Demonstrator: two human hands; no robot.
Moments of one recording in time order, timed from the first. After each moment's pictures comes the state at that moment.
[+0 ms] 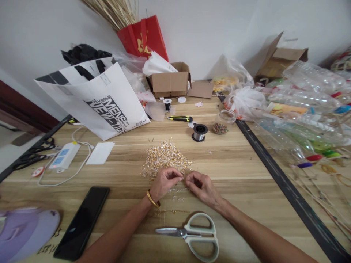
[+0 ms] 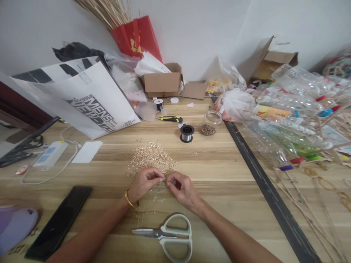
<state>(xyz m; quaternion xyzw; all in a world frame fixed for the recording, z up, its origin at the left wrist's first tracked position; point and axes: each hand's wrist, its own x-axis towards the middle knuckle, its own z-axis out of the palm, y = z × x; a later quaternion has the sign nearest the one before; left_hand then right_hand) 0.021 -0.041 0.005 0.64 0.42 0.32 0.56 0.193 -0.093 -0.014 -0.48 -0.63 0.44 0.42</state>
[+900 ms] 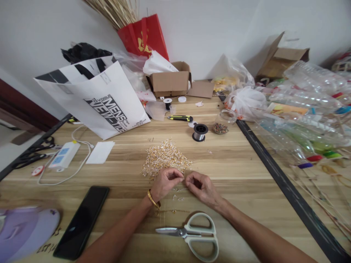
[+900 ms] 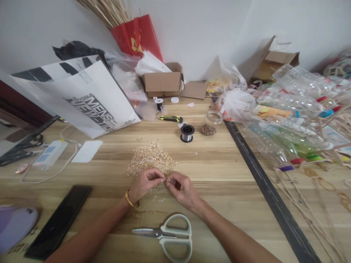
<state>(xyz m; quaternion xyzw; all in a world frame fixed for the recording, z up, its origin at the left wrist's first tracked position) 0.023 -0.043 0.006 0.64 0.42 0.30 0.58 0.192 -0.093 -0.013 -0.49 -0.64 0.44 0.41</state>
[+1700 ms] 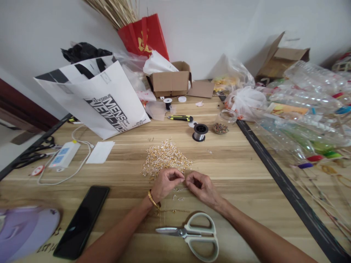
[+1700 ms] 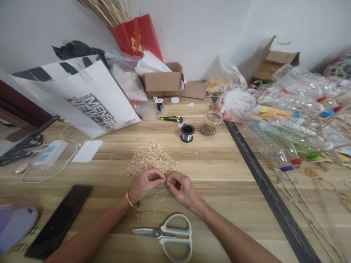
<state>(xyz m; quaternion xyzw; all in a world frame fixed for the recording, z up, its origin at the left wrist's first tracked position) 0.023 -0.045 0.006 0.64 0.41 0.30 0.58 0.192 -0.094 -0.012 -0.50 -0.64 0.42 0.40</state>
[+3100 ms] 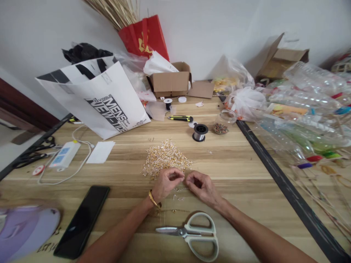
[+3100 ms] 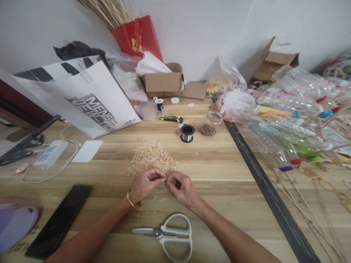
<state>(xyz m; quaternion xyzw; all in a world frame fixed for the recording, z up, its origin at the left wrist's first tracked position) 0.026 -0.047 0.006 0.64 0.42 0.32 0.56 0.191 -0.094 -0.012 -0.50 -0.64 0.42 0.42</state>
